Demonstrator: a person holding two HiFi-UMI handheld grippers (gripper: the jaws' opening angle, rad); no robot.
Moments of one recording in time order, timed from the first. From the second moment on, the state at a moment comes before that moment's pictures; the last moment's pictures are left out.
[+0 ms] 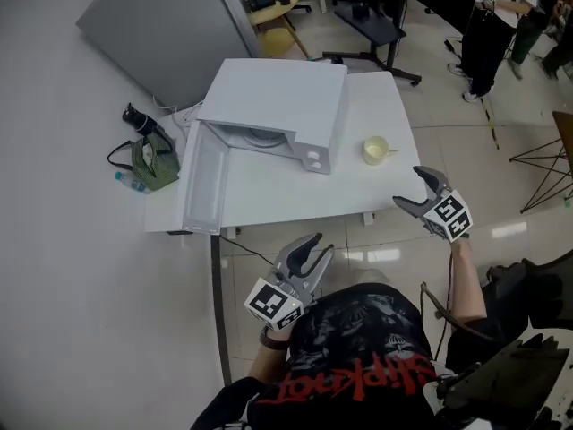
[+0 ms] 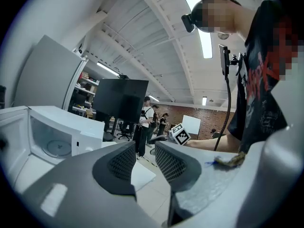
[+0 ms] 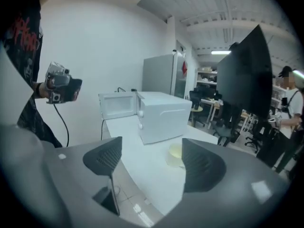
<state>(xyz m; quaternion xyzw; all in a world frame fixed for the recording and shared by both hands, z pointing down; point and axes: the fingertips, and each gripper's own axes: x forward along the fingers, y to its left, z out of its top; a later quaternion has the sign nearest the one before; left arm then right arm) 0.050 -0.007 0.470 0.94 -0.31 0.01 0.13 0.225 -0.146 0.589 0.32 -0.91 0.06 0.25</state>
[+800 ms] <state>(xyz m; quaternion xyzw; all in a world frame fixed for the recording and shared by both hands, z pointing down) 0.015 -0.159 0.506 0.88 -0.42 0.07 0.22 0.182 -0.318 0.829 0.16 -0.89 0.16 0.39</state>
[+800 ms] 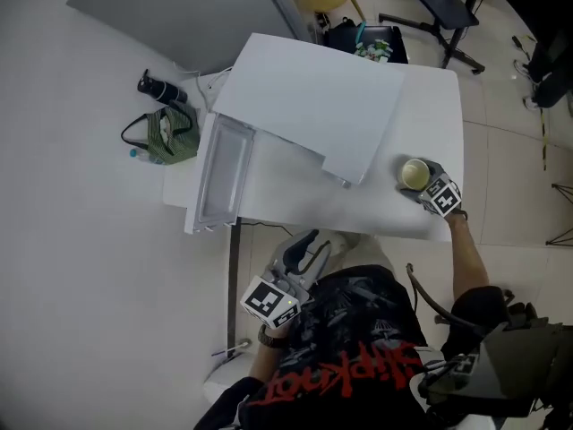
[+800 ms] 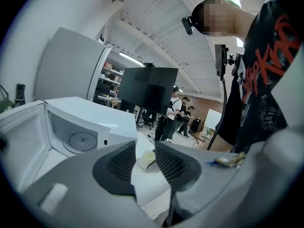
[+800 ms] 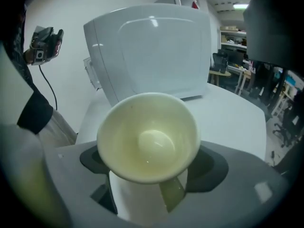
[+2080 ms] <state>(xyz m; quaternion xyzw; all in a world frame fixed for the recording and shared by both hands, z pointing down) -0.263 -0.072 0.481 0.92 -0.34 -0.02 0.18 -0.208 -0.285 0.727 0.32 -0.88 0.20 0.27</state>
